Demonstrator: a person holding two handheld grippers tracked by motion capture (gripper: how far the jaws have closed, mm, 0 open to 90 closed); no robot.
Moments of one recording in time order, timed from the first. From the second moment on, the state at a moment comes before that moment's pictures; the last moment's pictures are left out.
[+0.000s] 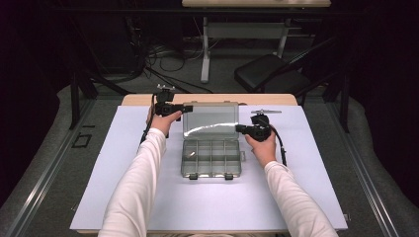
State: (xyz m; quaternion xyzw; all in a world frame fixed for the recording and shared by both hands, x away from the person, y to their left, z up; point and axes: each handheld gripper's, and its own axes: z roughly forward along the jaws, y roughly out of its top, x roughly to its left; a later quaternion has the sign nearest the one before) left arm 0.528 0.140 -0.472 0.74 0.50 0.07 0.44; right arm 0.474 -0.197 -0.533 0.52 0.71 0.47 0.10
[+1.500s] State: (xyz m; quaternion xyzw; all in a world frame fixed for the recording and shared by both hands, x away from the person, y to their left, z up) left arm 0.522 0.157 -0.478 0.74 0.49 0.06 0.46; right arm 0.470 -0.200 -0.525 0.51 0.70 0.48 0.13
